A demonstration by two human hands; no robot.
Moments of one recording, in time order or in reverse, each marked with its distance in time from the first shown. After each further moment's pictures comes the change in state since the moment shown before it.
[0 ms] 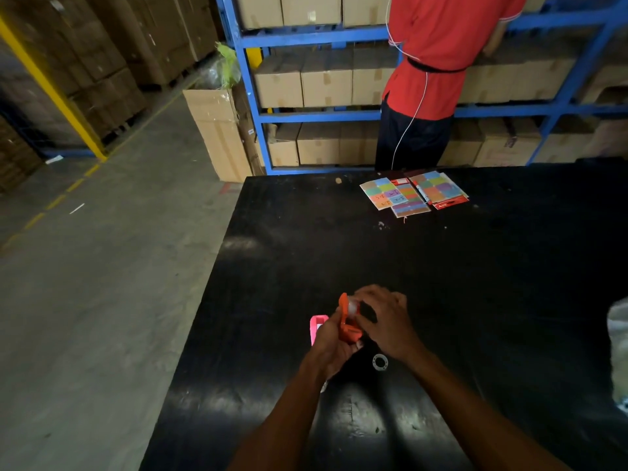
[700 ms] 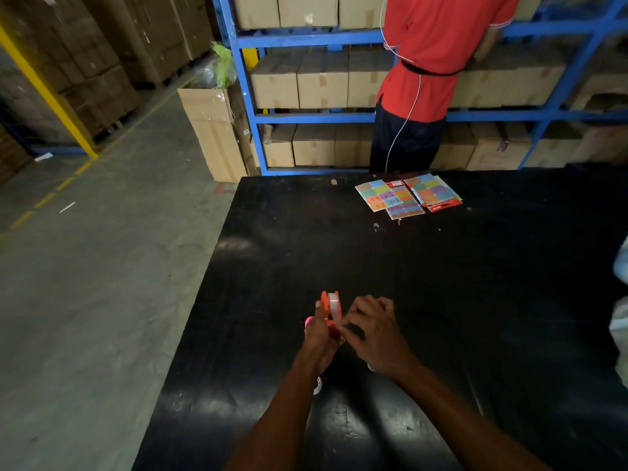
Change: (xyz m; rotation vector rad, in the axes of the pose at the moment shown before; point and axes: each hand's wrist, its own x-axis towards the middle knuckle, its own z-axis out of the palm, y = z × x) left_hand 0.004 0.010 -0.002 0.017 0.337 0.069; right_hand -0.019 -0.023 0.001 -0.081 0.095 -0.171
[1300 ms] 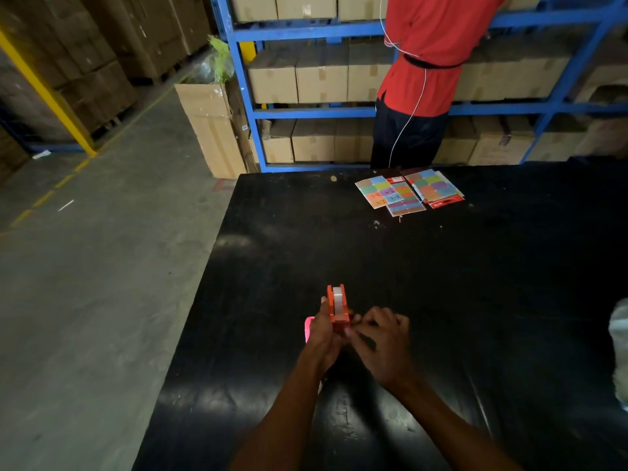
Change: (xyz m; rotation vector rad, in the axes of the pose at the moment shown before) left_hand -0.004 0.008 0.013 -0.029 -0.047 -0.115; right_hand -0.022 0.010 0.013 -0.013 0.080 0.176
